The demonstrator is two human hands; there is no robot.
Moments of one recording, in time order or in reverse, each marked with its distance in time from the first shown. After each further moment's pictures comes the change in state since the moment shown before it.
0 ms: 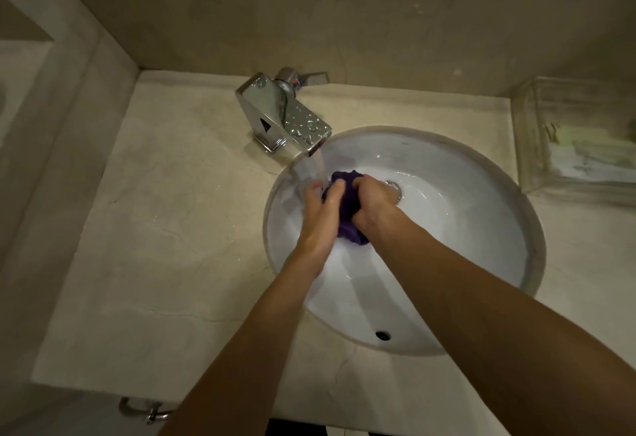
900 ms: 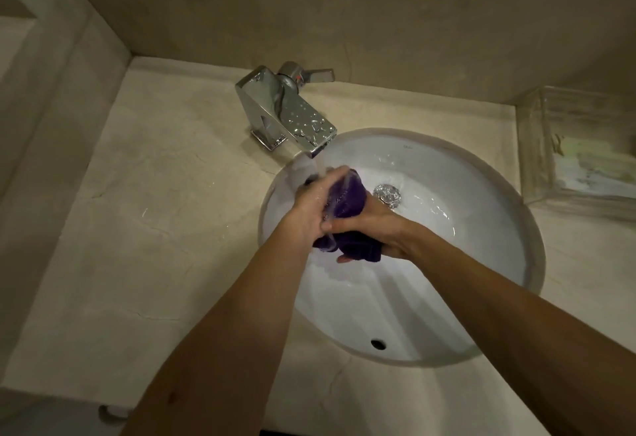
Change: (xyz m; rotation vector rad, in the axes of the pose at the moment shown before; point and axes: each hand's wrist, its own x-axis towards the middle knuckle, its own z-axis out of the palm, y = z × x) left_hand 0.063 0.009 -0.001 -0.305 -0.020 -0.328; right_hand -0.007 -0.007 -0.046 -0.774 -0.671 -0.104
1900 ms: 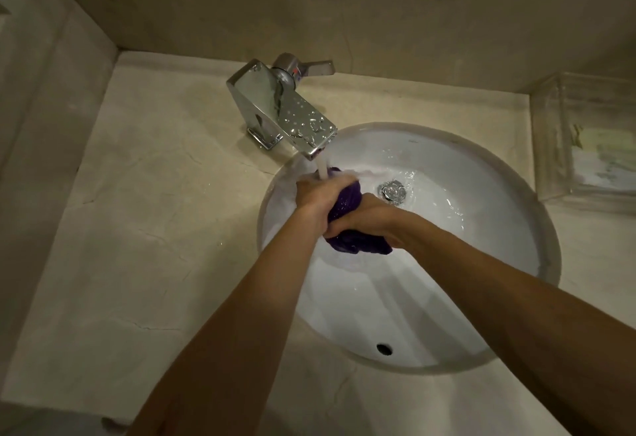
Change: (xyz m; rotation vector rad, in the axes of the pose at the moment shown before) left_hand 0.003 0.005 0.011 0.294 0.158 0.189; right_hand 0.023 -0.012 0.002 -0.286 0.062 0.152
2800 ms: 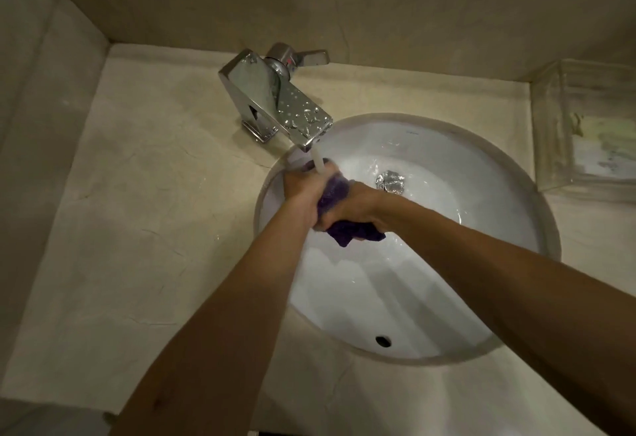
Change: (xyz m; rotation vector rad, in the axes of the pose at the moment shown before) left_hand 0.015 -0.003 -0.008 -0.054 0.089 -0.064; right_hand 0.015 -0.009 0.006 -0.064 -0.019 0.048
